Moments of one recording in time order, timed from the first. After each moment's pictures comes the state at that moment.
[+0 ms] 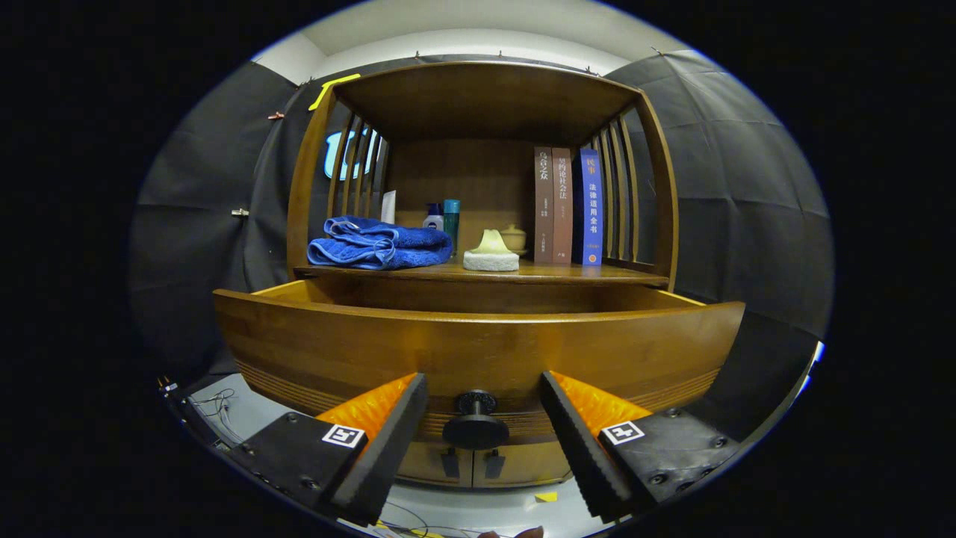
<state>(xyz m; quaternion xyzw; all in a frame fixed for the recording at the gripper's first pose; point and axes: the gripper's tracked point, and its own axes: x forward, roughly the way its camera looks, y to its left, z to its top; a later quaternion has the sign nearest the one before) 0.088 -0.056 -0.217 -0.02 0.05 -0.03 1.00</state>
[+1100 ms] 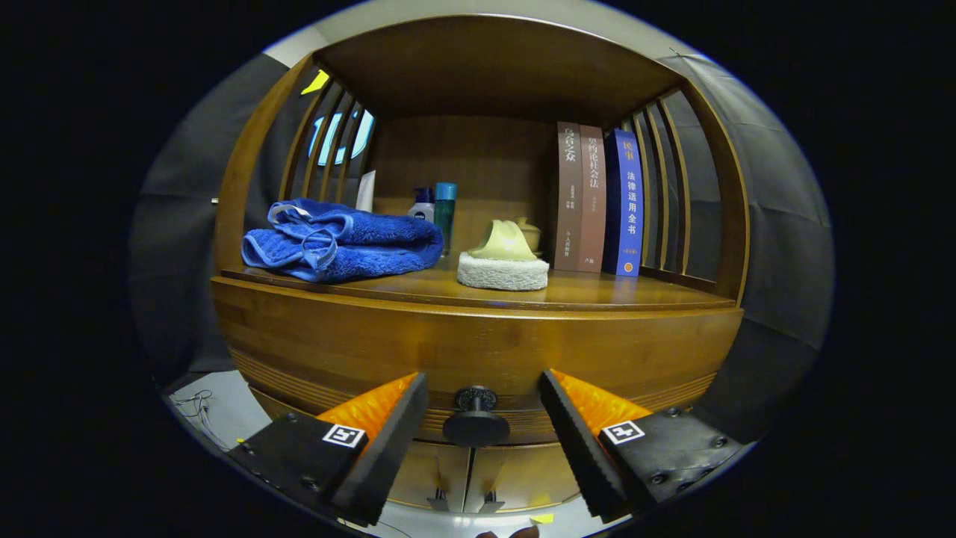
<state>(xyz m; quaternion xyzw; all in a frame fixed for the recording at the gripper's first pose) 0.204 -0.057 -0.221 -0.04 0.06 -0.05 1.00</state>
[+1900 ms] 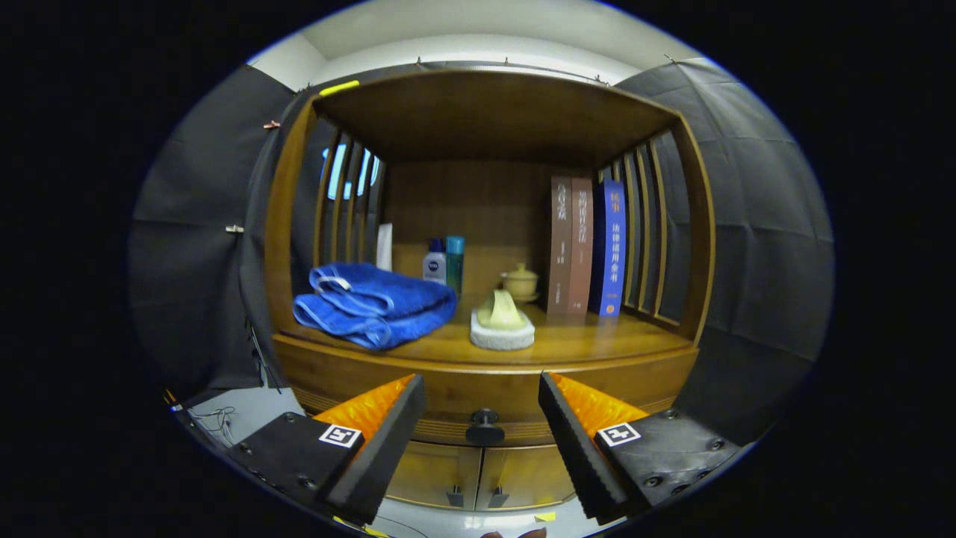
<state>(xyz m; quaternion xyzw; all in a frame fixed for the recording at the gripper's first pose) 0.120 -0.038 -0.105 -0.02 0.02 -0.03 1.00</state>
